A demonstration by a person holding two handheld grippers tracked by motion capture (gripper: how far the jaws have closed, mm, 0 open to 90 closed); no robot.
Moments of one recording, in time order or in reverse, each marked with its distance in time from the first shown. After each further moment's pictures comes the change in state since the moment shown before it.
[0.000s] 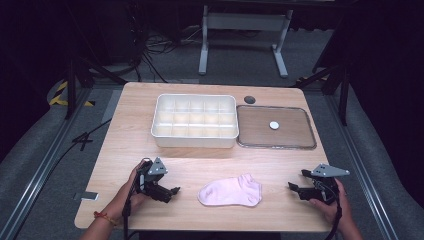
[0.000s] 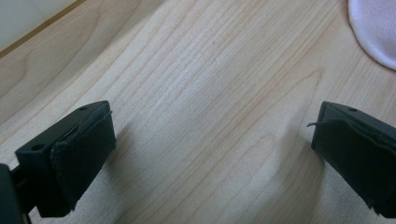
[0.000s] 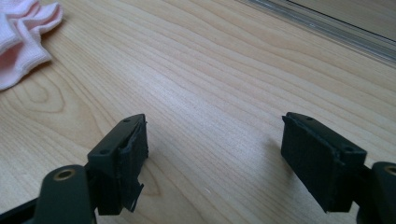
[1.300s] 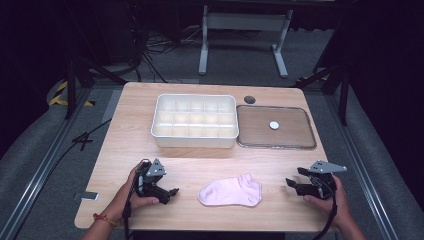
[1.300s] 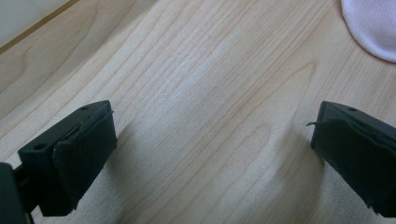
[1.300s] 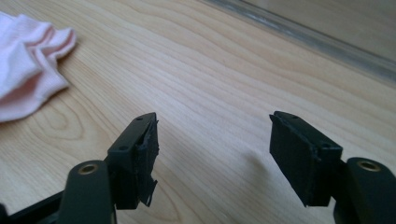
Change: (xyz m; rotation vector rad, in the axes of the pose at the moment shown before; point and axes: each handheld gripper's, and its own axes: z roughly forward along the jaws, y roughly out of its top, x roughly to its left) left arm 0.000 -0.003 -0.003 -0.002 -0.011 0.022; right arm 0.011 0.021 -0.002 0.001 0.000 0.001
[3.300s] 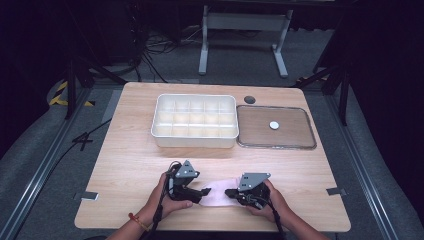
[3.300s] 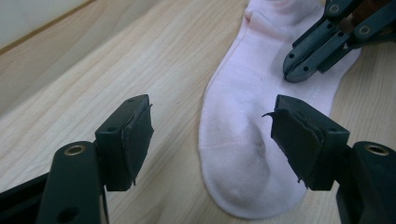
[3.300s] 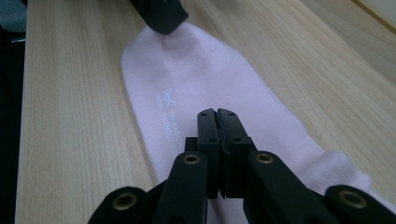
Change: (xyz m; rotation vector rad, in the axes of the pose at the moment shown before) left arm -0.065 0.058 0.033 -0.078 -0.147 -0.017; right arm 0.150 0.057 0.080 0.008 0.403 -0.377
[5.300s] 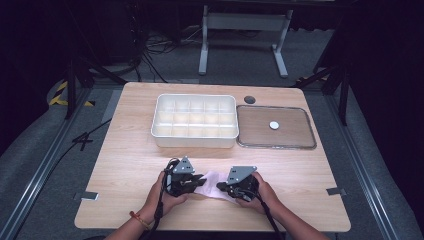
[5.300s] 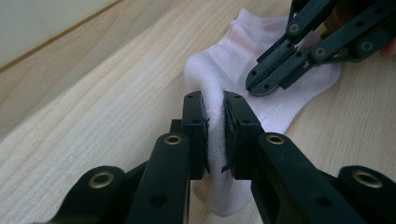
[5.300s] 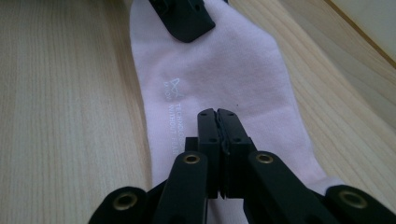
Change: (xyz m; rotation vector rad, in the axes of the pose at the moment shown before) left arm 0.011 0.004 -0.012 -0.048 -0.024 -0.023; right arm -0.008 0.026 0.025 0.032 -0.024 -0.047
